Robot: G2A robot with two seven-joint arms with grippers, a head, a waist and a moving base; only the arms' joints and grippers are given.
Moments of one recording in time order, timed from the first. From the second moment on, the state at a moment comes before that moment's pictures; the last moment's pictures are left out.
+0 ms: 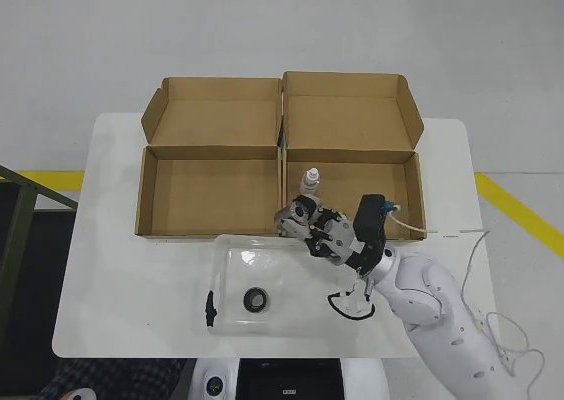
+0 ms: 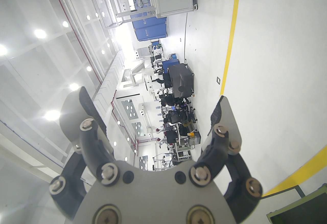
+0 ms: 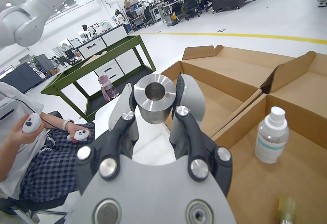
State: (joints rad) left arm -0.01 -0.37 -0.75 -1.25 2.03 -0.40 0.22; right arm -1.32 -1.18 1.13 -1.84 -0.80 -0.59 0.08
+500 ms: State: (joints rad) left arm -0.01 -0.37 -0.75 -1.25 2.03 -0.40 0.22; right arm -1.29 -1.19 1.13 -1.82 -0.73 -0.58 0.05
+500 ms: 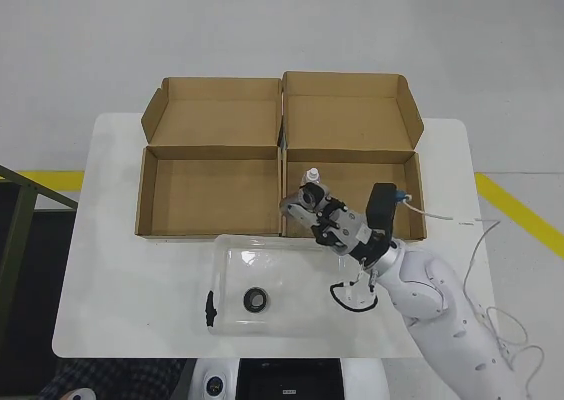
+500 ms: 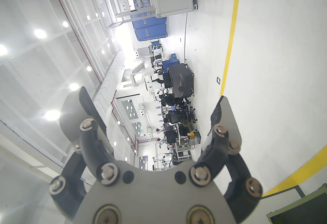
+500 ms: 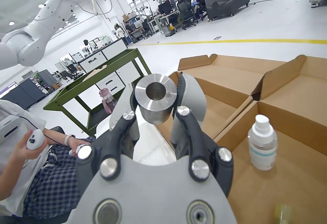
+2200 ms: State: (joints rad) left arm -0.01 -0.37 -0.75 -1.25 2.03 -0.40 0.22; right arm -0.97 -1.28 0.81 -1.64 -1.24 -0.31 0.48
